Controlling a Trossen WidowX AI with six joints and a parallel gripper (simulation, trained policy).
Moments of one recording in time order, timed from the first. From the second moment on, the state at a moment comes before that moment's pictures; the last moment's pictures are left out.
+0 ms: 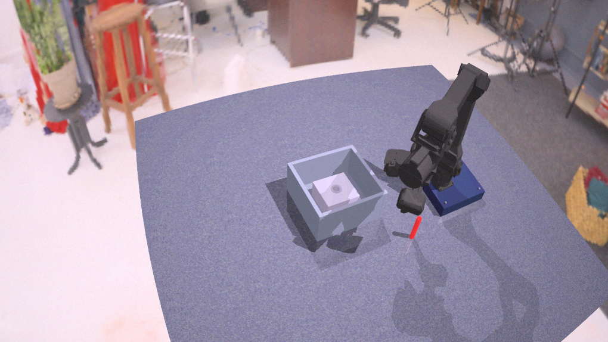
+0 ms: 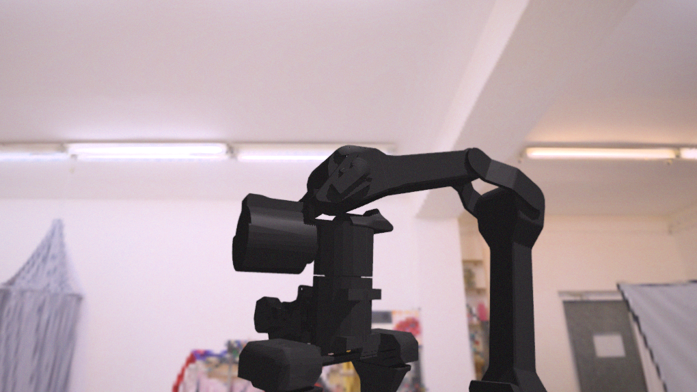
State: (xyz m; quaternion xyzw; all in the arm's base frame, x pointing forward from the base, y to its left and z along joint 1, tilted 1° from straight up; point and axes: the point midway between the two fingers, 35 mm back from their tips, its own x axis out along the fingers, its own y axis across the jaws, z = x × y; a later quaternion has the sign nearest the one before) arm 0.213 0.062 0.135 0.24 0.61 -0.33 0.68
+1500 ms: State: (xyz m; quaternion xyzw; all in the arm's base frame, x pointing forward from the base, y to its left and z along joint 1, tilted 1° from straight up) arm 0.183 0.098 0.007 0.18 0.63 -0.35 0.67
